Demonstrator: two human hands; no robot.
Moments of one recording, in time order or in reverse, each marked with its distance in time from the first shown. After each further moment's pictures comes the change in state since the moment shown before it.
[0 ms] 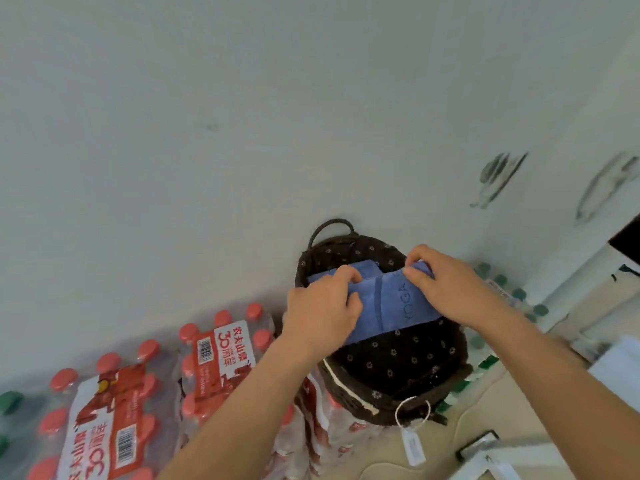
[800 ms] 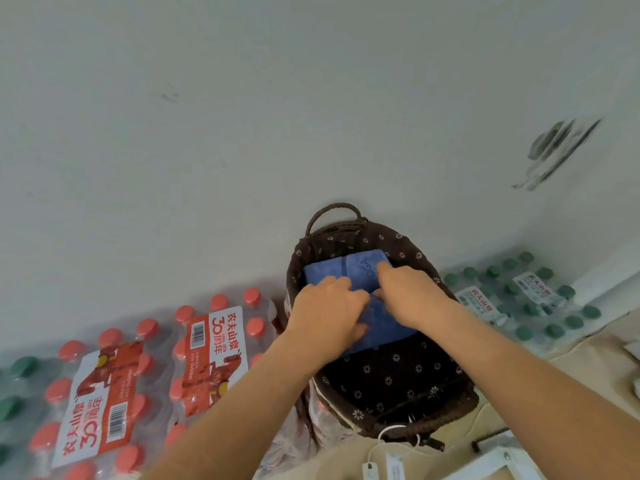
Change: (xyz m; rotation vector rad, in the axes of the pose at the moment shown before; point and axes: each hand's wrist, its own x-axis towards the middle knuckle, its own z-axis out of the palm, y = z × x) left_hand 0.029 0.004 0.042 0.522 -0.208 0.109; right_hand 0.059 0.022 0.068 -0.493 -0.373 -0.150
